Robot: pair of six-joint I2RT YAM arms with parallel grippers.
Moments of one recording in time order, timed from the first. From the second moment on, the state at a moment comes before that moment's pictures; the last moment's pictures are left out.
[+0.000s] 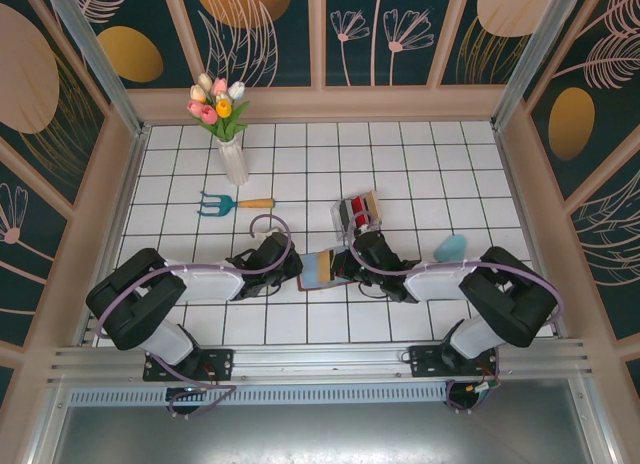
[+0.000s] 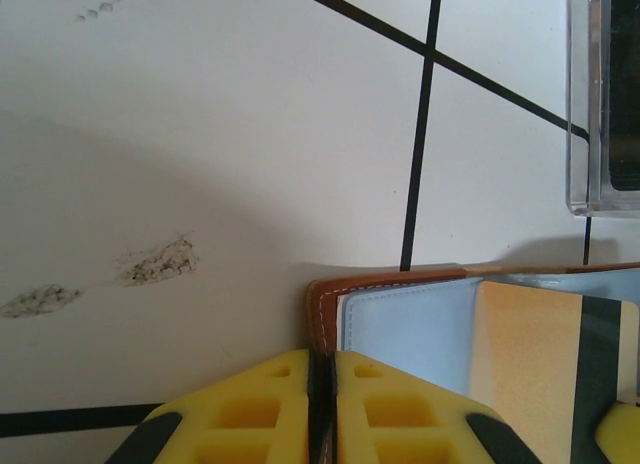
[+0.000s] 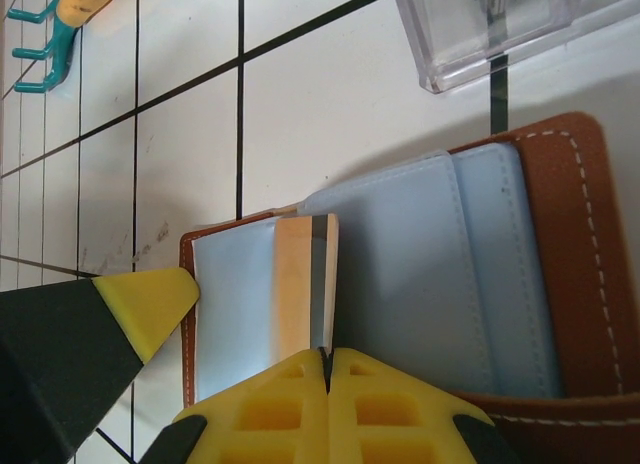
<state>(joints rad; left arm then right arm) -0.82 1.55 0.53 0.16 -0.09 -1.09 0.83 1.50 0.45 0.36 -0.10 1.00</state>
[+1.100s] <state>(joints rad) -0.82 1.53 0.51 0.17 -0.09 -1.09 0.85 1.60 0.51 0.40 -0.23 1.03</state>
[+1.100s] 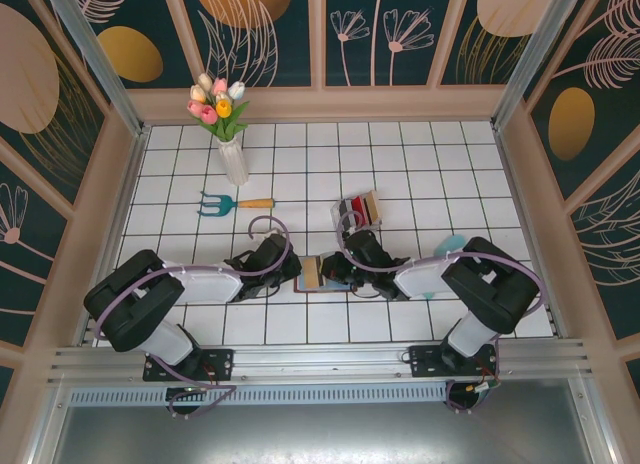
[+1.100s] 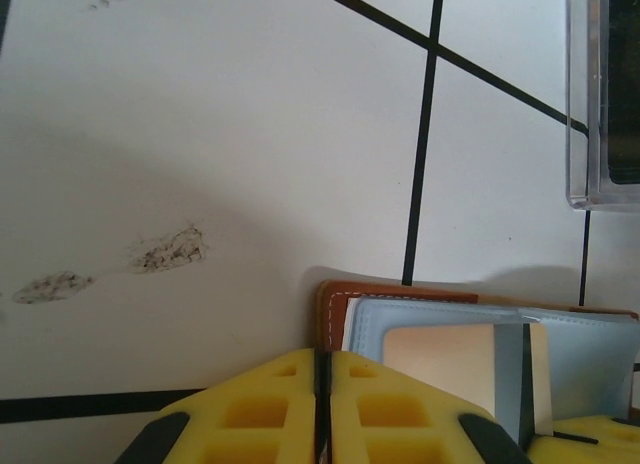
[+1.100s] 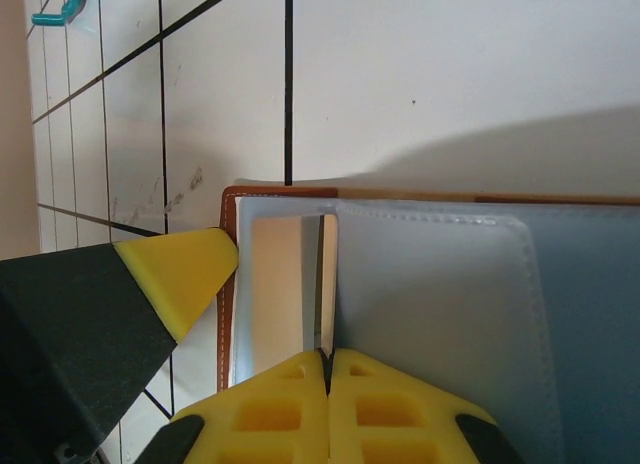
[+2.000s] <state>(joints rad) -0.82 1.53 0.50 0.19 -0.09 -1.10 0.86 1.65 0.64 0.19 -0.34 0.96</state>
